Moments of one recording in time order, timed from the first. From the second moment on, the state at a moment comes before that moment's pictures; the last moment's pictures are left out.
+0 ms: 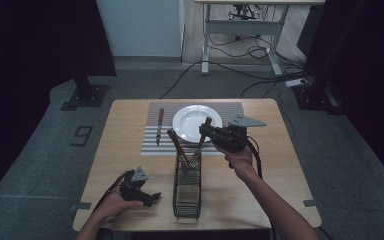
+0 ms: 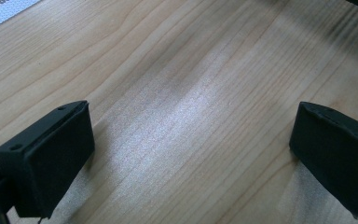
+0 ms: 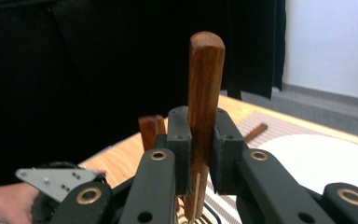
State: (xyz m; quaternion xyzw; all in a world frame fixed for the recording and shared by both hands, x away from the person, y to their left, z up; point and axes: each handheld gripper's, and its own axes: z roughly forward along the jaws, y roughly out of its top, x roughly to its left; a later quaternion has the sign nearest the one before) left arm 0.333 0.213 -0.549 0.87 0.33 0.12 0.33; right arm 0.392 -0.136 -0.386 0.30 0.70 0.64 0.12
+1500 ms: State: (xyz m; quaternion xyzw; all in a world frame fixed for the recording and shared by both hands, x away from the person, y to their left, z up) left arm 0.333 0.213 -0.548 0.88 0.33 0.12 0.33; right arm 0.394 -0.206 -0.359 0.34 0.66 0.65 0.18
